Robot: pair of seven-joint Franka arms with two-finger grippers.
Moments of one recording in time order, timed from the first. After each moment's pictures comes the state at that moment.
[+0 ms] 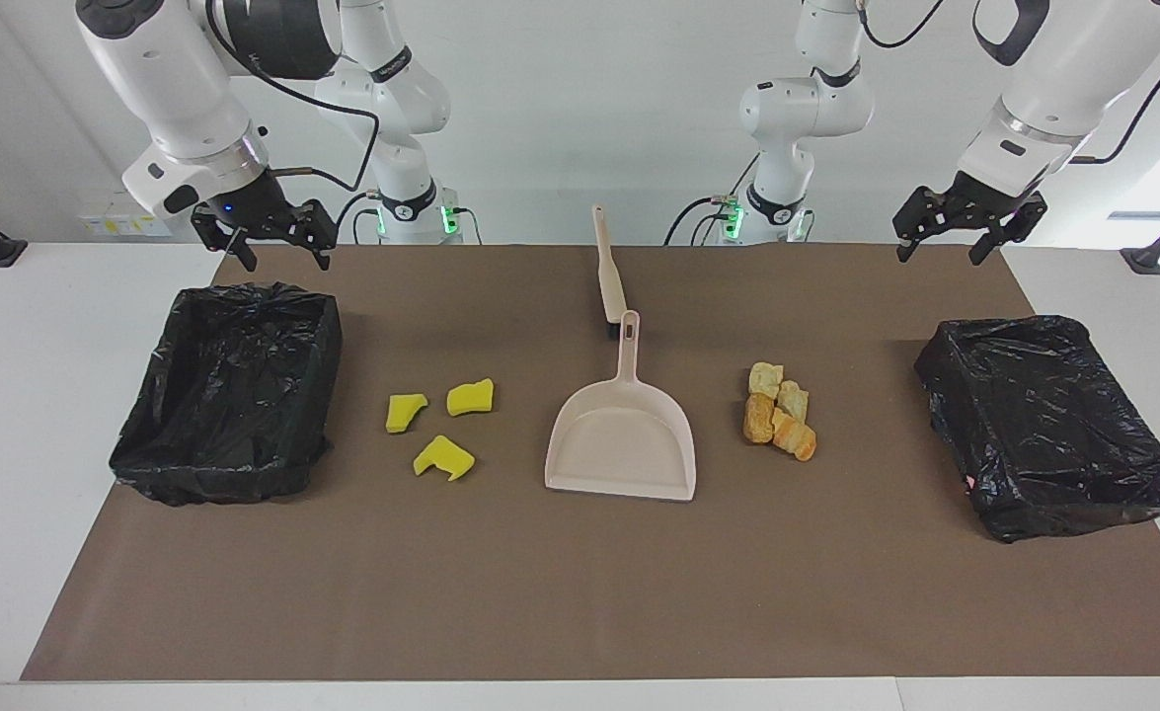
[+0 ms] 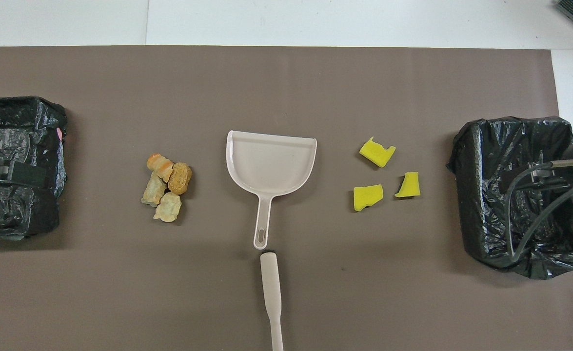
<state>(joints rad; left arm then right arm) 0.00 -0.09 -0.05 -1.66 -0.01 1.54 0.06 -0.12 -0.06 0.10 -1.70 0.00 1.55 -0.03</state>
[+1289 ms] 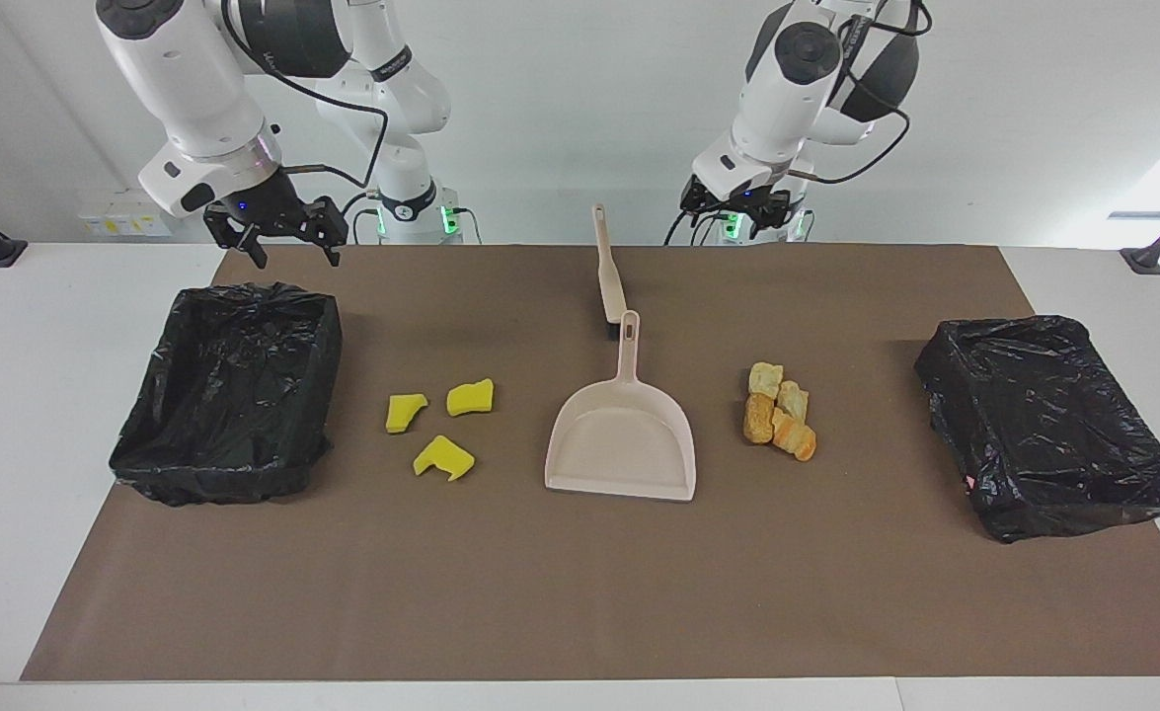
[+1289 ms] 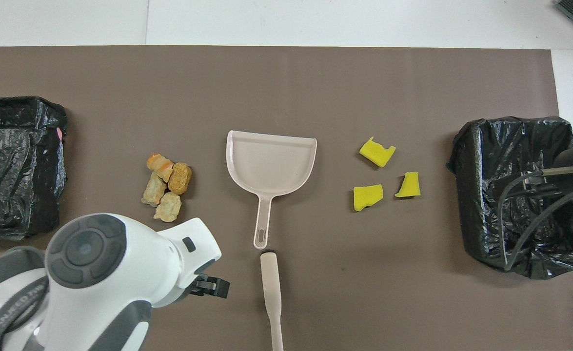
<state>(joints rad) -0.51 -0.28 -0.09 -2.18 -0.19 1.72 -0.30 -0.11 -0.08 0.11 -1.74 0.00 1.55 -0.03</state>
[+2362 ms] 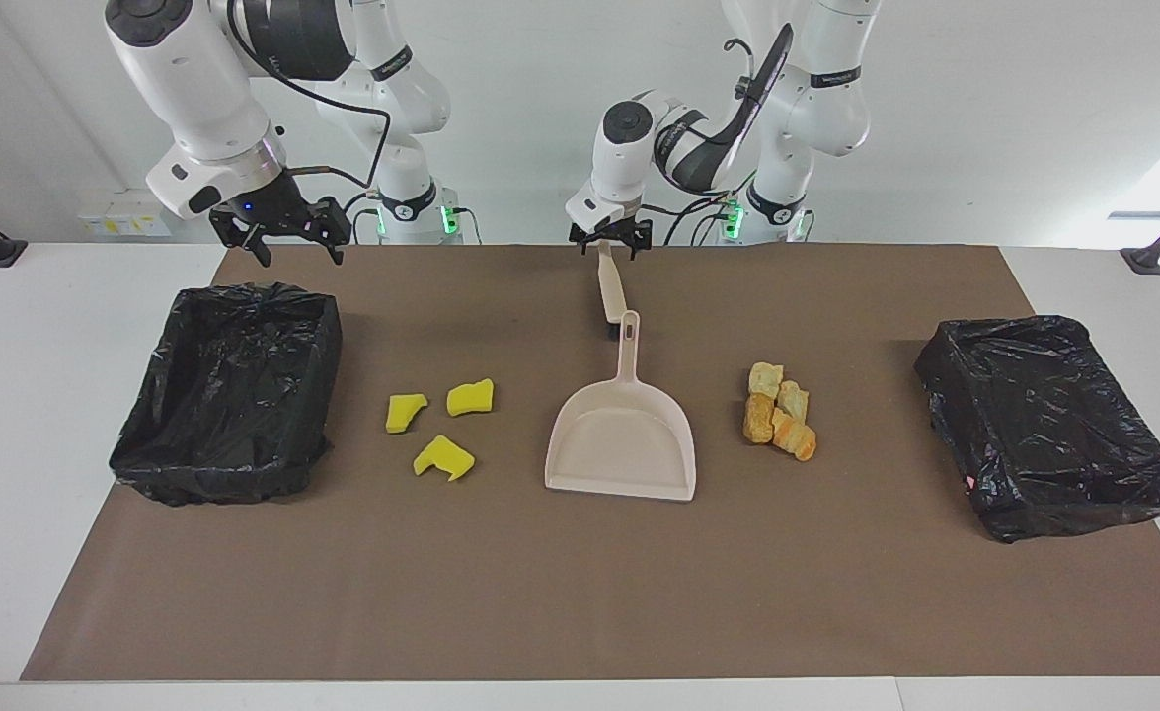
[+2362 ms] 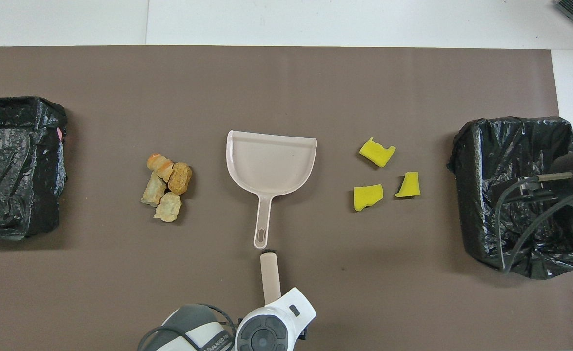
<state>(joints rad) -0.96 -0.07 -0.08 -2.44 -0.25 2.27 -0.70 -0.11 -0.10 0.11 -1.77 0.00 1.55 -0.03</state>
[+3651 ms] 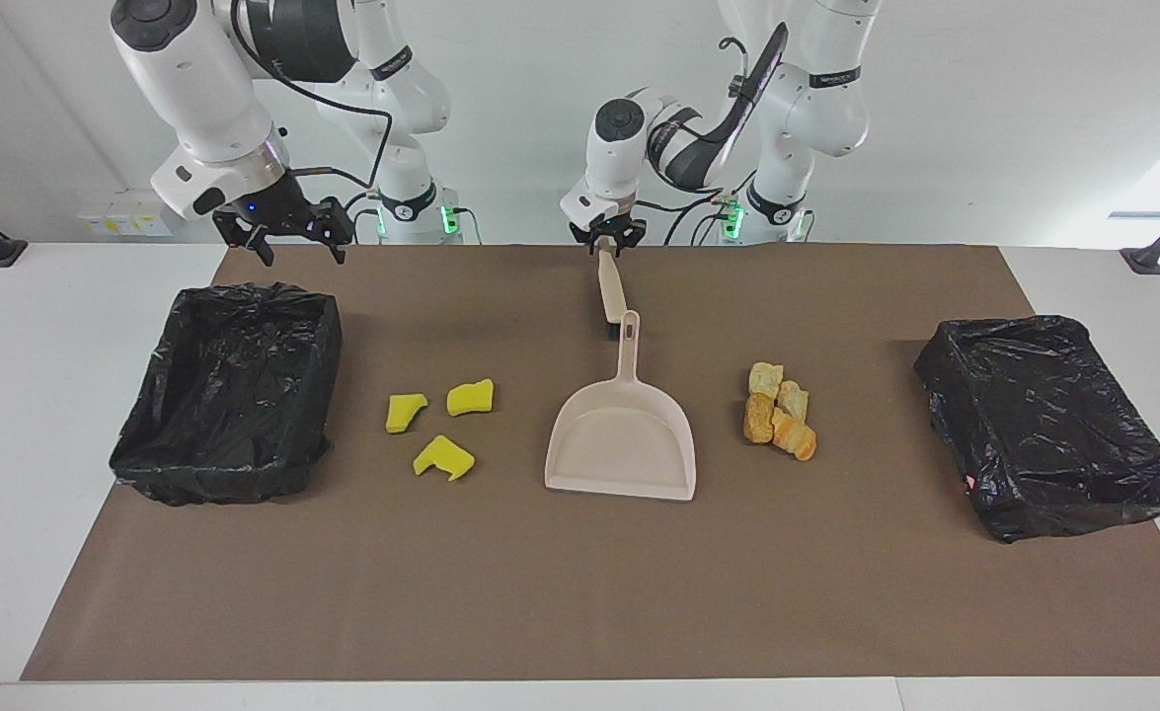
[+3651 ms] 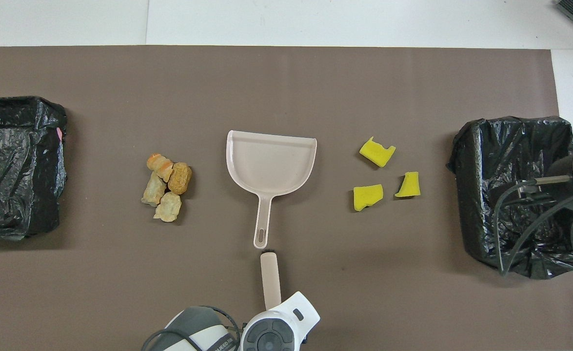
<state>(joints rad) -0.97 -0.08 -0.07 -2.42 -0.25 2.22 -0.71 -0.11 -0.10 0.11 -1.78 0.00 1.55 -0.03</state>
